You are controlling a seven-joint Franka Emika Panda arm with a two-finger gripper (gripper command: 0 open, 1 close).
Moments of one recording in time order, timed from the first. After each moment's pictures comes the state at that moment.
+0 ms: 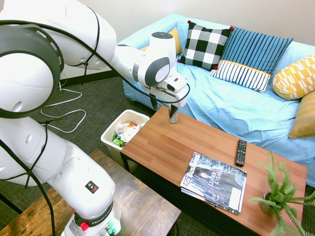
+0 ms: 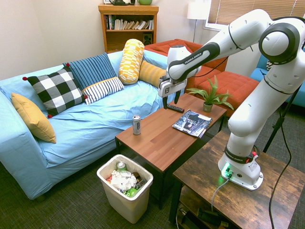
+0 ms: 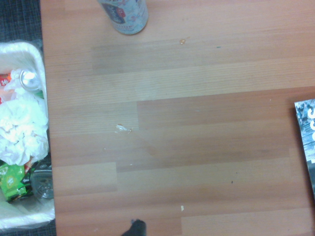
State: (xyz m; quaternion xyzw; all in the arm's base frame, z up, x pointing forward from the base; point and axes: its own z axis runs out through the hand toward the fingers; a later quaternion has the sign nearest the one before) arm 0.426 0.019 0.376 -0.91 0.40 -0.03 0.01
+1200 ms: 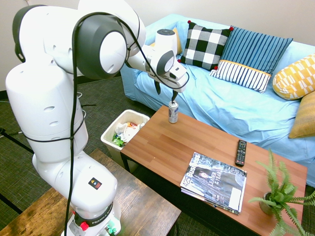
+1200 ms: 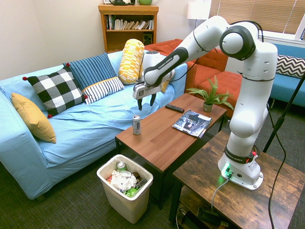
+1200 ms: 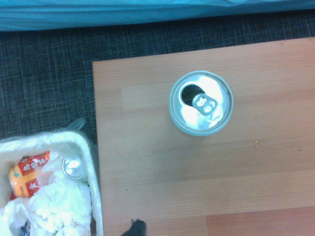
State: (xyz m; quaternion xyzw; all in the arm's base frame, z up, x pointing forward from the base) arm 0.561 0.097 0.328 -0.91 0.42 -0.05 0.04
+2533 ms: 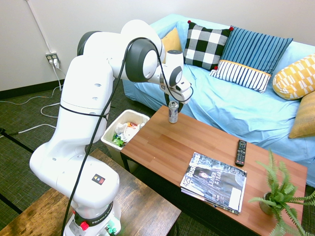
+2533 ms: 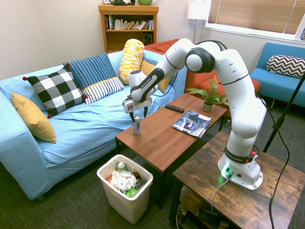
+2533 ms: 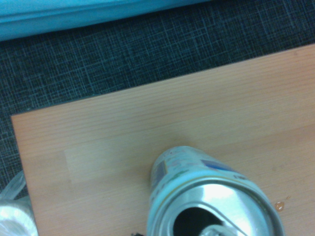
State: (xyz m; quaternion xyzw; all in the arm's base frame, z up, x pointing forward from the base) arm 0.645 0.101 0.211 -0.88 0.47 -0.02 -0.01
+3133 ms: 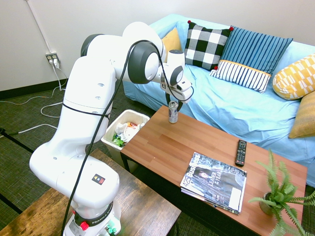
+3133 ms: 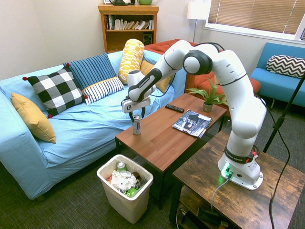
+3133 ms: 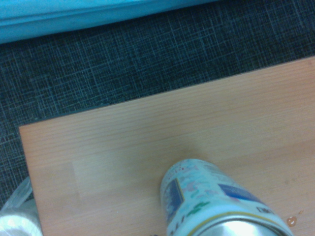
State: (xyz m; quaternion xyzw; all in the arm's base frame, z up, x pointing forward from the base) arm 0.660 0.102 0.206 -0.88 0.47 -0.01 -0.01
